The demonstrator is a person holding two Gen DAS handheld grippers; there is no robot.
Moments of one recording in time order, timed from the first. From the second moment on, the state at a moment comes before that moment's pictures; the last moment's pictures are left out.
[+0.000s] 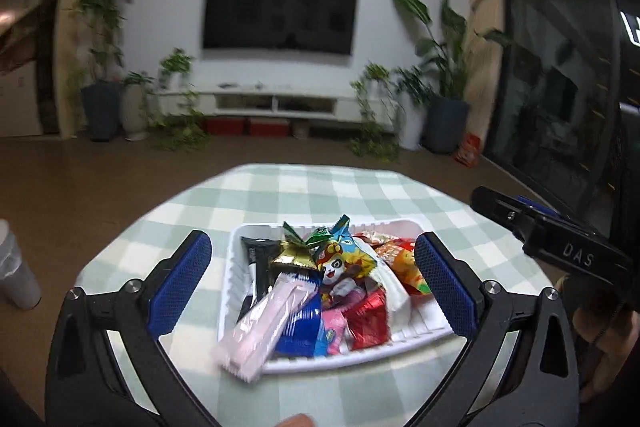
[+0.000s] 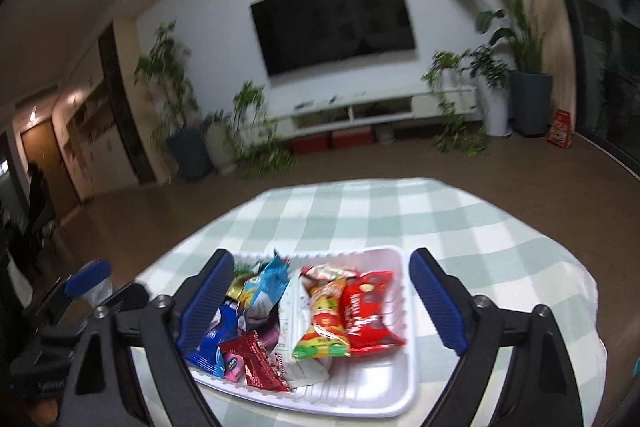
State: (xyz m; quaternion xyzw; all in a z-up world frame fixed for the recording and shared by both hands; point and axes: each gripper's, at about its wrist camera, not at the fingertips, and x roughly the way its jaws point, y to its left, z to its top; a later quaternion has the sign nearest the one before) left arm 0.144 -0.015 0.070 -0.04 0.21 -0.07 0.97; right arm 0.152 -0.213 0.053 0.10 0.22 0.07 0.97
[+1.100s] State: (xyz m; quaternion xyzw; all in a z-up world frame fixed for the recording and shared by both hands) left arm 0.016 -0.013 -0.003 -0.03 0.33 0.02 0.94; right arm -0.001 -0.183 0.002 0.02 0.27 0.01 0.96
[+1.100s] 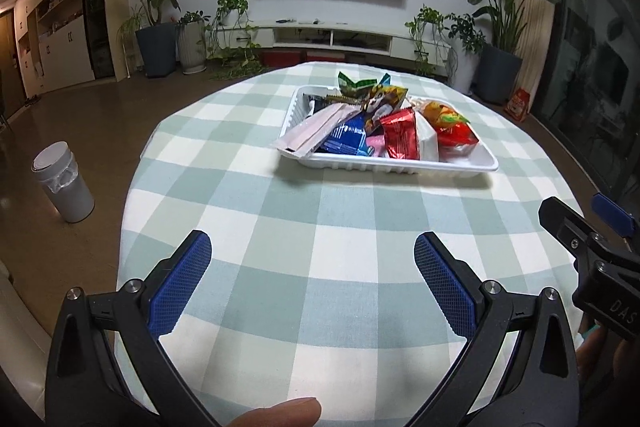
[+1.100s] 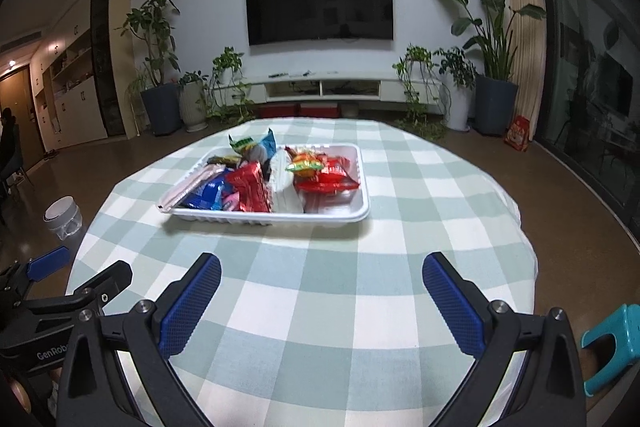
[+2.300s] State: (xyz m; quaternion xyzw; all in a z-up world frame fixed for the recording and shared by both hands) left arm 0.023 -0.015 -0.011 -0.02 0.35 0.02 0.94; right arm 0.000 -0.183 -0.007 0.01 0.30 0.00 0.96
